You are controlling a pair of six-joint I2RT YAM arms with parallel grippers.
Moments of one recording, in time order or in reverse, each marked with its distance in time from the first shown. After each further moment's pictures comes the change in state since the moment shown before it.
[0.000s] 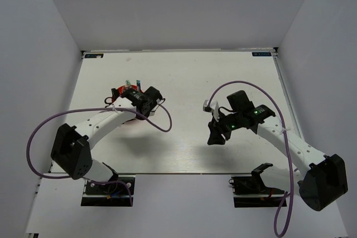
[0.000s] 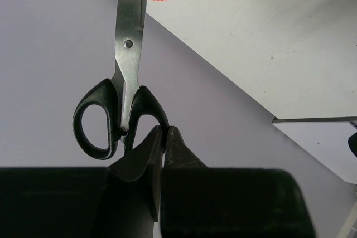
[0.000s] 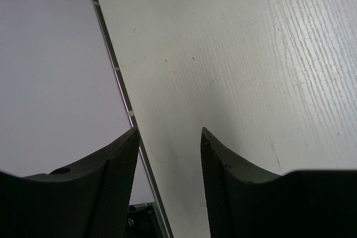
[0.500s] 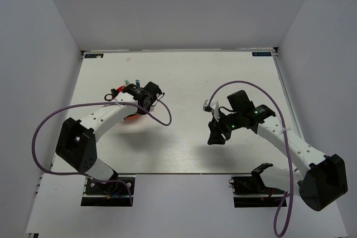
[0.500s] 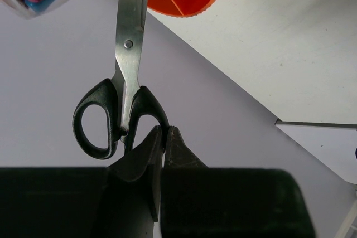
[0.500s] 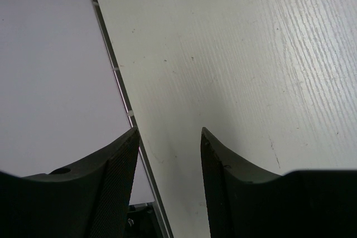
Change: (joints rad) left arm 0.061 0.082 0.036 0.050 -0.012 0.040; right arm -0.004 0.000 0.000 -0.001 -0.001 0.000
